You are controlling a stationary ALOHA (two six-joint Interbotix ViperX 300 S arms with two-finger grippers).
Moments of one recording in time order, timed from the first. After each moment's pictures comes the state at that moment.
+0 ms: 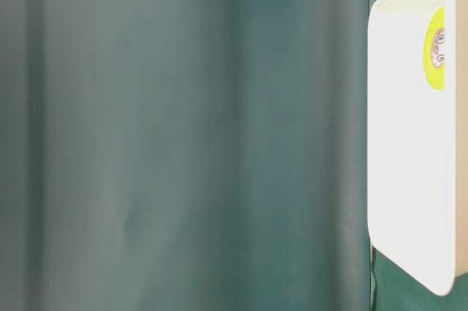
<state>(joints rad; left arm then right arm) -0.40 -0.14 0.92 -0.02 0.25 0.20 -0.02 -1.13 1.50 -0.05 -0.03 0.00</state>
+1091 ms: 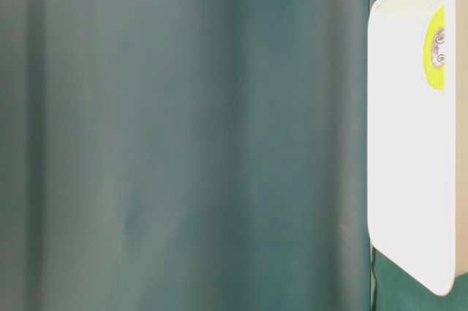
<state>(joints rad) -0.42 -0.09 0.92 -0.02 0.19 0.20 -0.03 -1.13 1.50 -0.05 -0.03 0.00</state>
